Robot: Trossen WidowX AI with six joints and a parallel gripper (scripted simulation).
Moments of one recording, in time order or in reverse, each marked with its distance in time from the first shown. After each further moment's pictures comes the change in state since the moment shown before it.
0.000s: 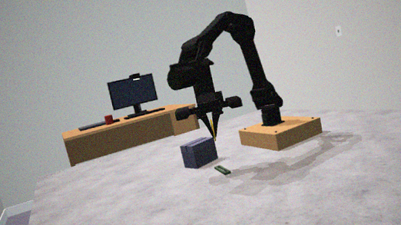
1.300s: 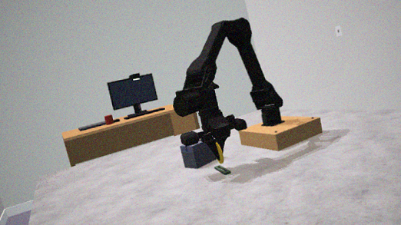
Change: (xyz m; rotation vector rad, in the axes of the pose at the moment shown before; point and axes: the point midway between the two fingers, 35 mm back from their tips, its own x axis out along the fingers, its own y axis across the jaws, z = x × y) arm 0.069 0.001 0.001 -0.272 0.006 0.009
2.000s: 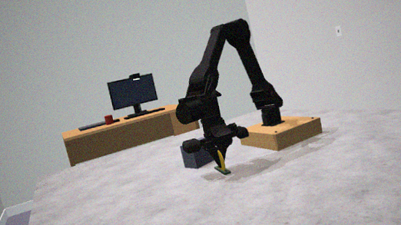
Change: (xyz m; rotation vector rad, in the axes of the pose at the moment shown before) arm 0.023 0.000 0.000 0.001 -0.008 -0.015
